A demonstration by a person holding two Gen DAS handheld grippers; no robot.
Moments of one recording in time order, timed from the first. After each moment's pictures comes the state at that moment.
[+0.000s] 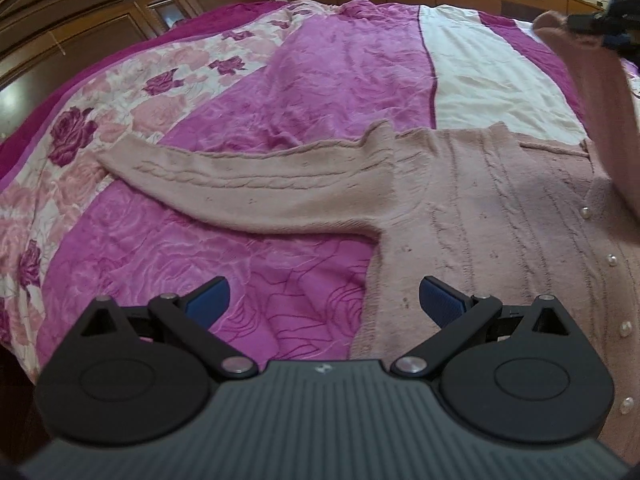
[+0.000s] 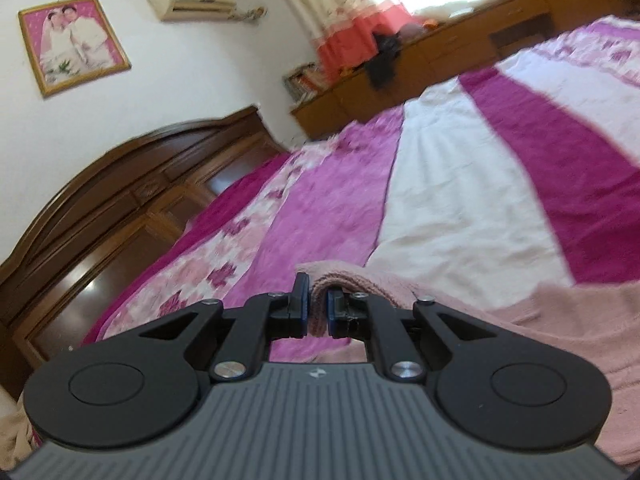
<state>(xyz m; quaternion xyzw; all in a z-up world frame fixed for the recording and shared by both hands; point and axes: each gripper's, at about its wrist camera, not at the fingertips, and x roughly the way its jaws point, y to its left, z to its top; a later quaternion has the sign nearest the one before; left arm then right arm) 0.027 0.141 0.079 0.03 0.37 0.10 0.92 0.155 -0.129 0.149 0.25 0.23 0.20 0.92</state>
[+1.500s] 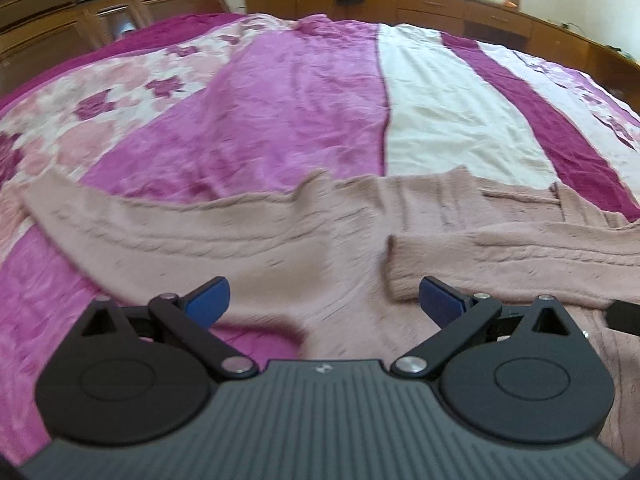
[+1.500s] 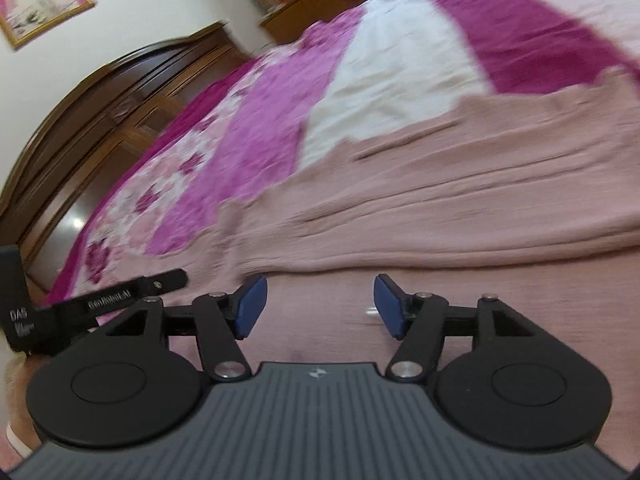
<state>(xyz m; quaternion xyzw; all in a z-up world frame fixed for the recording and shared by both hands) 0.107 0.120 0.078 0.00 0.35 0.02 0.94 0.061 -0.205 0.044 0.25 0.35 0.16 0.89</state>
